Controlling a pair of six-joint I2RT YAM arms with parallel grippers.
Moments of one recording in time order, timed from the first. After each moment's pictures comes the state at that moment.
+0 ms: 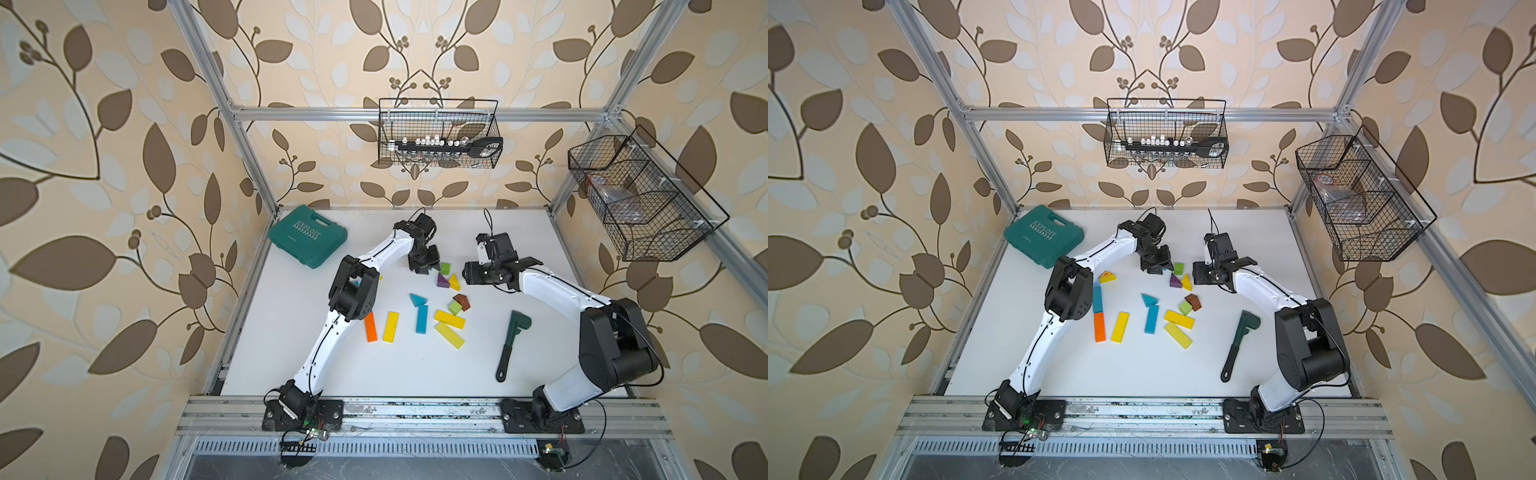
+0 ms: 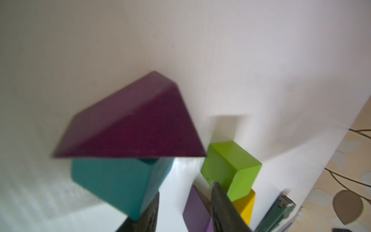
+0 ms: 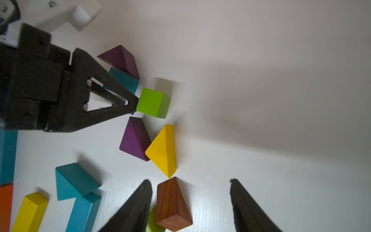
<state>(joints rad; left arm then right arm) -0.63 2.55 2.29 -0.95 0.38 -0.73 0.27 1.59 1.04 -0.40 -0.04 0.25</state>
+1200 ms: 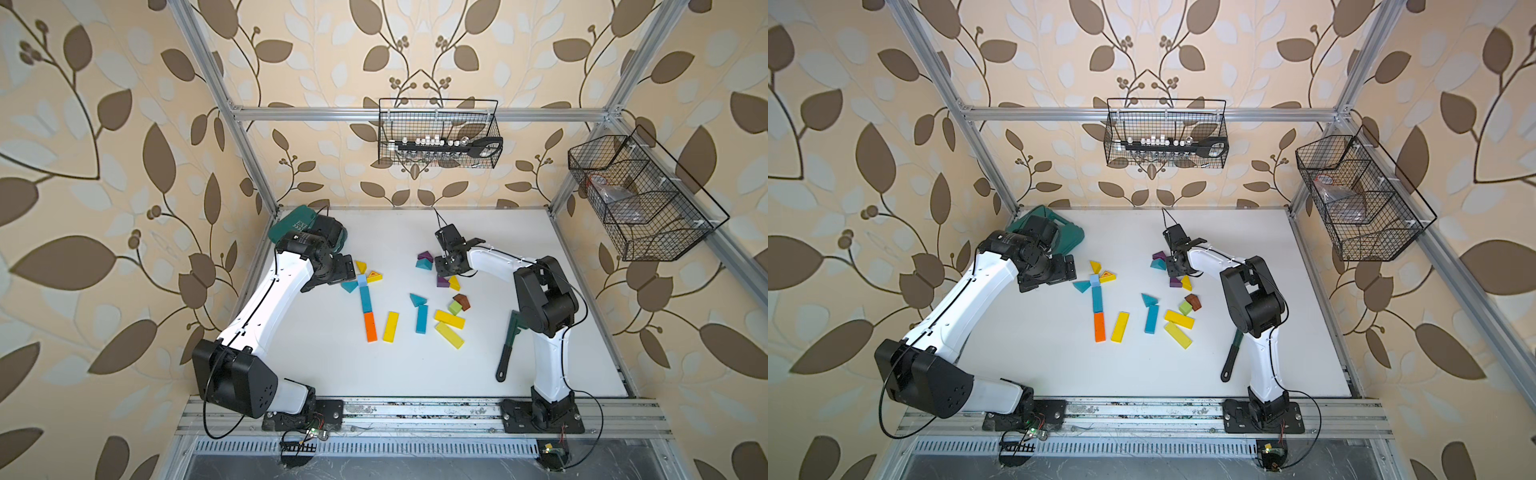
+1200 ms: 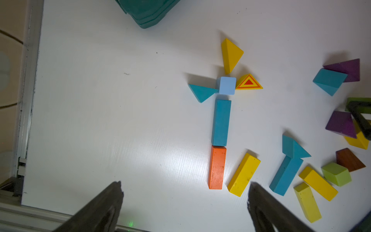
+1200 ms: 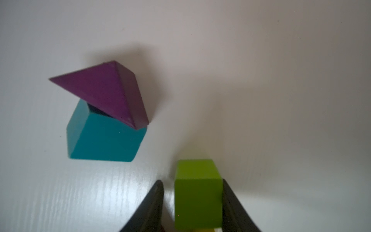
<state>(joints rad) -0.31 1.41 1.39 -1.23 -0.12 -0.54 0.44 2.11 1.52 -0.55 0.19 0.25</state>
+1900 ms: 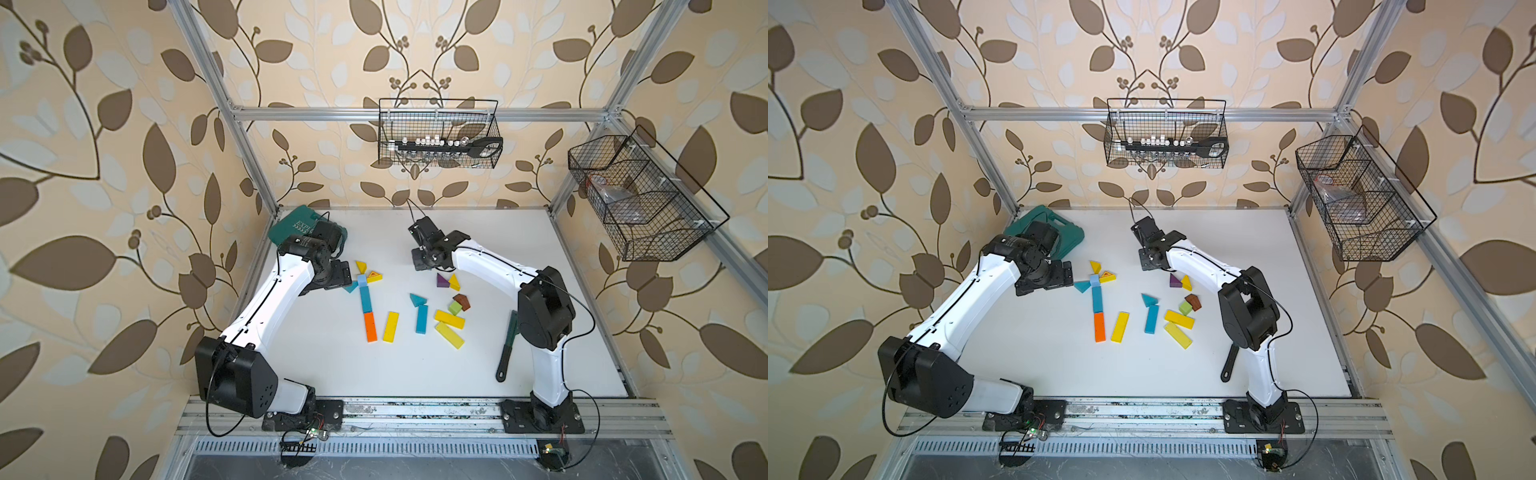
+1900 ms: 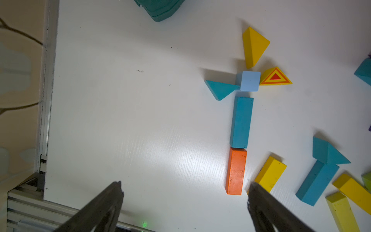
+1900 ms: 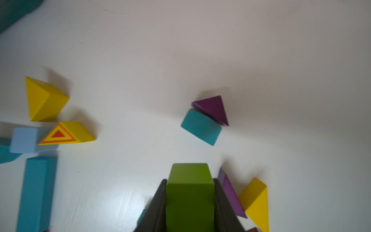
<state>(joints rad) -0.29 1.41 1.34 -1.22 -0.17 -0.50 0.66 2.06 1.75 -0.72 0.29 0.40</state>
